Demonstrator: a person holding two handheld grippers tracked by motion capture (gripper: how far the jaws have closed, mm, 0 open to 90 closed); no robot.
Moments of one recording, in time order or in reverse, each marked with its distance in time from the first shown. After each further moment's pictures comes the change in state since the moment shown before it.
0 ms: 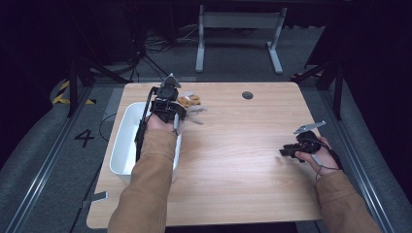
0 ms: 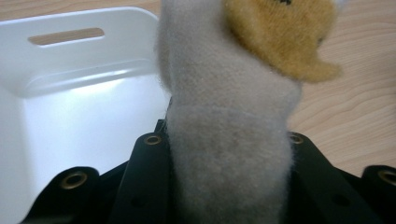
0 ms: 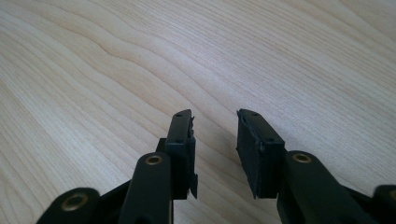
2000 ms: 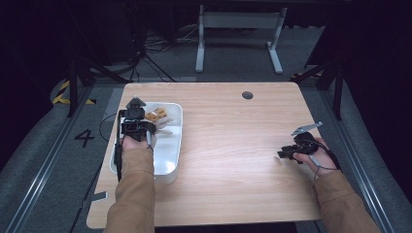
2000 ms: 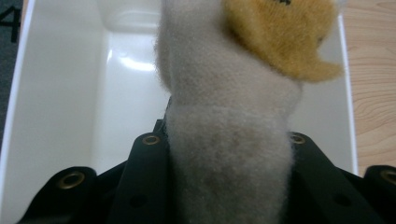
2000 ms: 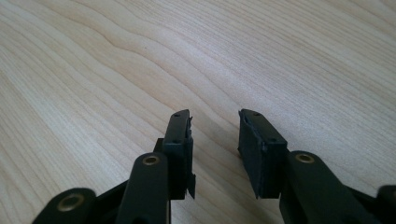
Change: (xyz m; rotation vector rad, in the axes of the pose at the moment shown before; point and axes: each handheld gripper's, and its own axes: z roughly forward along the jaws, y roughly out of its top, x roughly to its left) left arm 0.083 -0.058 0.032 -0.020 0.109 -0.232; right arm 0.002 -0.001 0.007 0.023 0.023 -0.007
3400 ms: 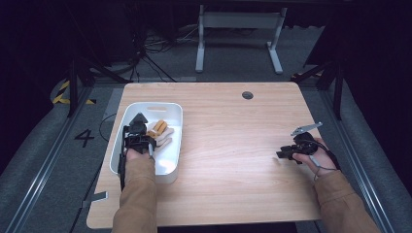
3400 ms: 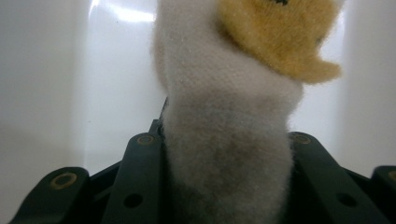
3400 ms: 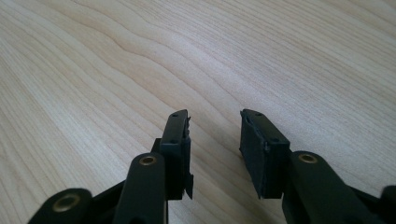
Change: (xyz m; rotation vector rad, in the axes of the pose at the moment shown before) left arm 0.015 -0.024 0.053 0.170 0.049 -0.040; right arm 0.002 0.000 0.000 -0.014 0.022 -0.006
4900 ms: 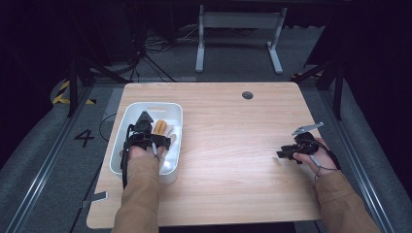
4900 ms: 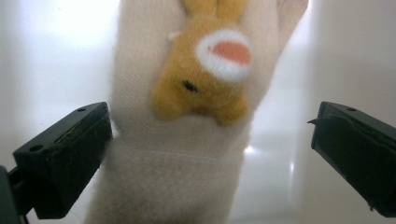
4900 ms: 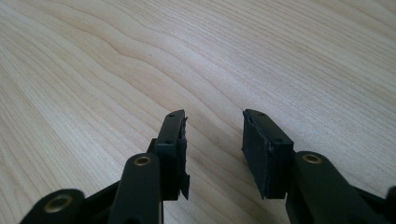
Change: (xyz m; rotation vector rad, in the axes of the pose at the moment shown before) left arm -0.010 0.008 0.000 0.053 -0.087 0.034; right arm -0.003 -0.002 0.000 -0.016 -0.004 0.017
